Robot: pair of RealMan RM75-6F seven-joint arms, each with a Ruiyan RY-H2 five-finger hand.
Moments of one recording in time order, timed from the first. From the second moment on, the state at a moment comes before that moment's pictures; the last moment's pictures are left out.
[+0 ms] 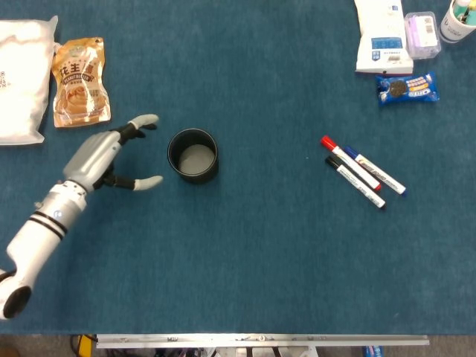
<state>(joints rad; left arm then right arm) -0.52 -1.45 -0.06 -1.33 1.50 0.94 -0.61 0.10 -1.06 0.12 -1.58 -1.48 1.51 -0.03</state>
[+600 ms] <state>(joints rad) -0.56 -1.55 -0.04 -1.24 1.52 0.96 -0.63 0.09 -1.05 0.11 -1.57 -1.48 1.52 -0.01</state>
